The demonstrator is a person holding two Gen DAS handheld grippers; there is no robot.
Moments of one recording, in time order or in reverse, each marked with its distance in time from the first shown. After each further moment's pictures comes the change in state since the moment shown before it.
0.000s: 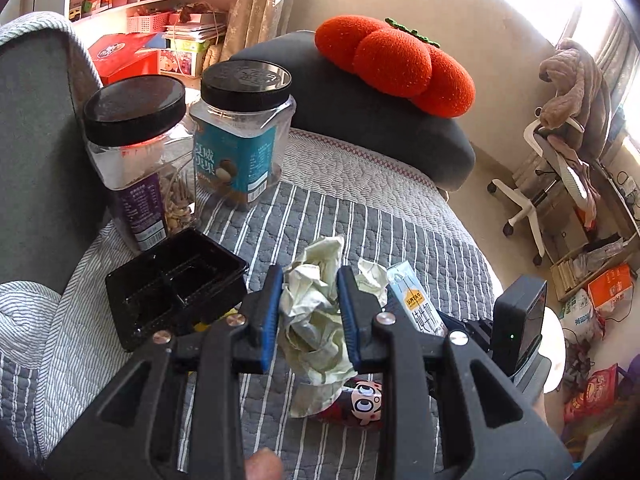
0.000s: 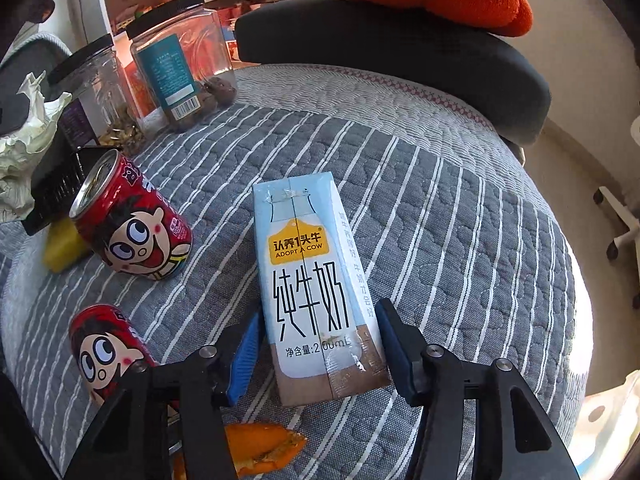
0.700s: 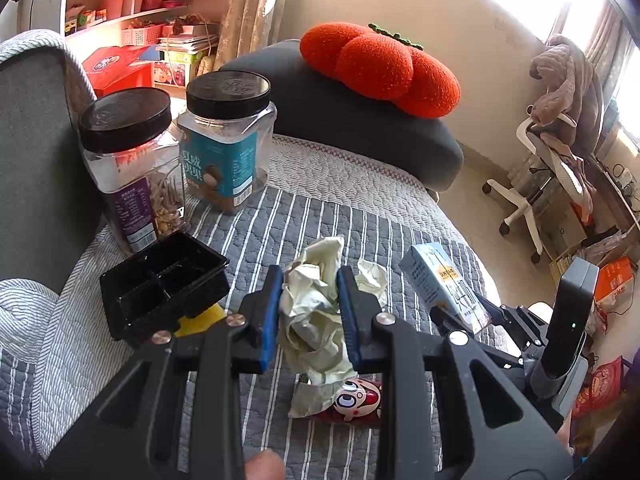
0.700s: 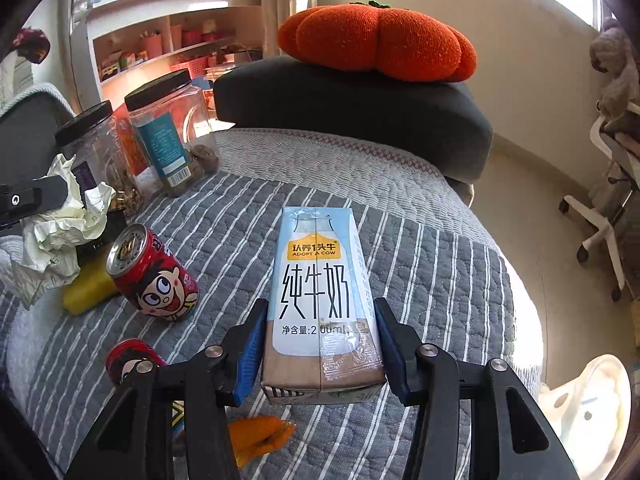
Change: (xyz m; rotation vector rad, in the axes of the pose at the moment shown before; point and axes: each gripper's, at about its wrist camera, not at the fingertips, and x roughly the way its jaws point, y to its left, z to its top) left arm -0.015 -0.015 -0.012 0.033 -0.042 -0.004; right arm -0.068 -0.004 0.003 0.064 -0.167 -0.095
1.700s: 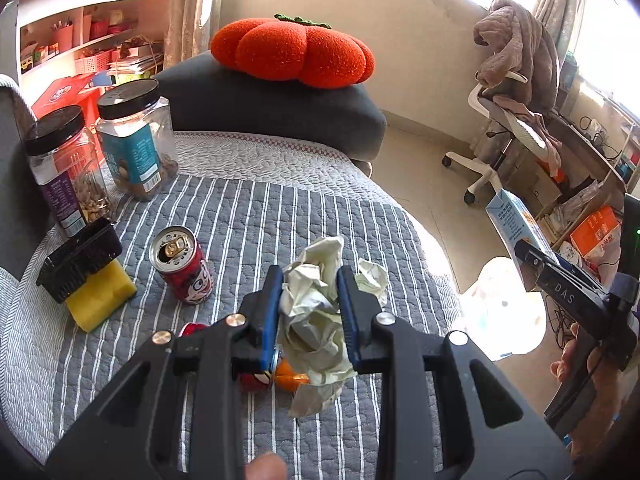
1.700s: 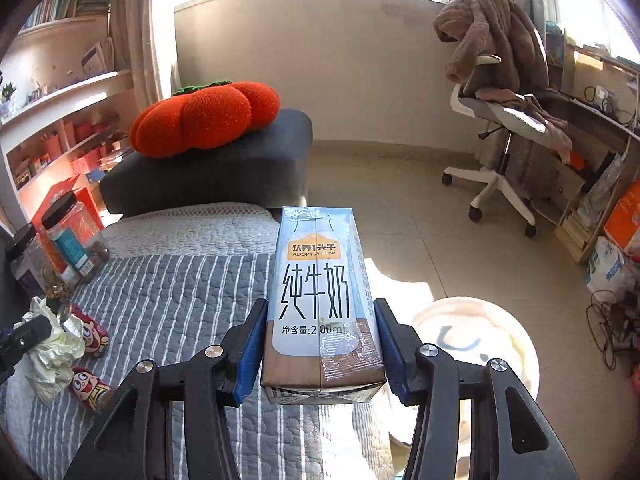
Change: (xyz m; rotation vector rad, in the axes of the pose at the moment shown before) left arm -0.009 -0.105 -0.053 0.137 -0.014 -0.077; right arm -0.126 -0.147 -0.048 0.341 -0.152 -0.290
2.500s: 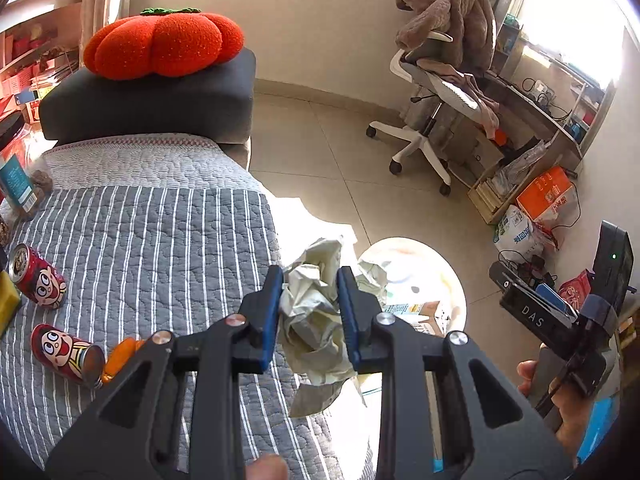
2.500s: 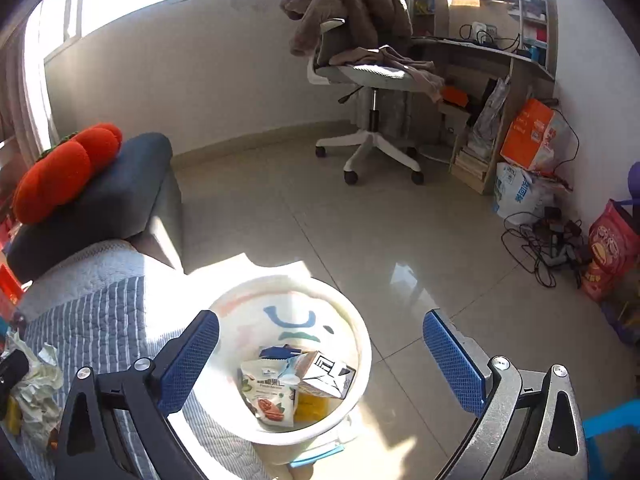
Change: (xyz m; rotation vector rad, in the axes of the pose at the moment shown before) left arm 0.030 -0.158 0.006 0.113 0.071 -0.198; right arm -0.037 -0.170 -0.017 0.274 0.044 -0.310
